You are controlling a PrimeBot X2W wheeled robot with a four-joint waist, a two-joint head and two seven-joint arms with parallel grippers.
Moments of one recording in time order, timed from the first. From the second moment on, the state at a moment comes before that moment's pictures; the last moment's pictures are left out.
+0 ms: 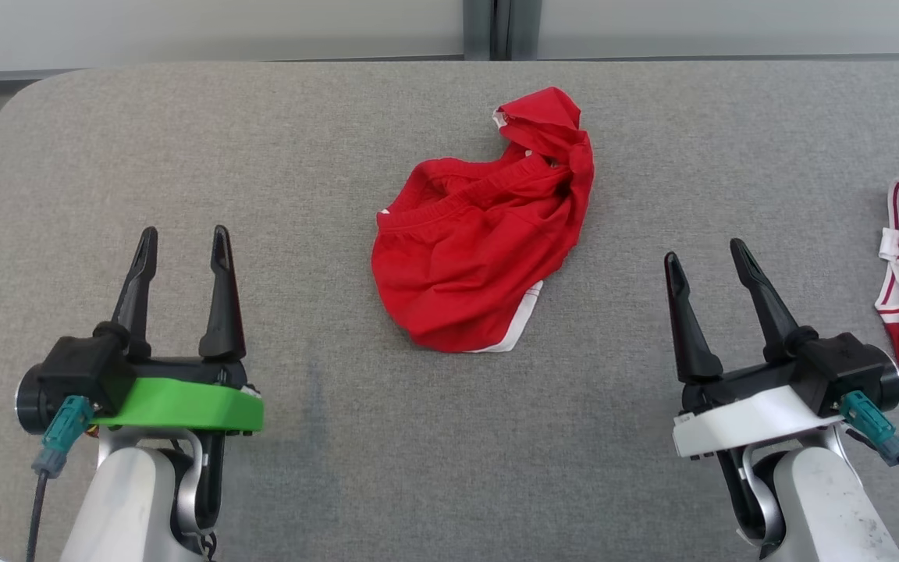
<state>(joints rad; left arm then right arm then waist) -0.26 0.18 -0.17 0.13 -0.37 0.00 -0.26 -0.15 -0.05 0.07 0.07 0.10 0.13 -0.26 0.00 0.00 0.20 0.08</state>
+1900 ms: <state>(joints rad) -0.25 0.05 -0.12 0.23 -0.22 -0.12 -0.26 -0.35 -0.06 -0.19 0.60 0.18 0.13 -0.25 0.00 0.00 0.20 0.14</state>
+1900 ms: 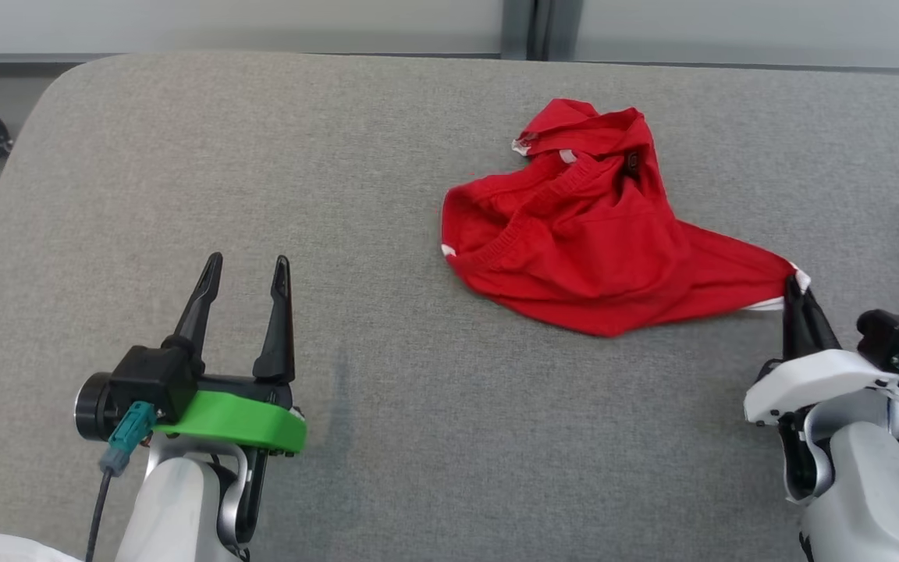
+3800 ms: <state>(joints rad) -0.25 0.05 -0.22 0.25 -0.26 -0.12 -0.26 -0.47 -0.05 -0.05 0.51 0.11 0.13 -0.08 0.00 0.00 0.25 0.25</state>
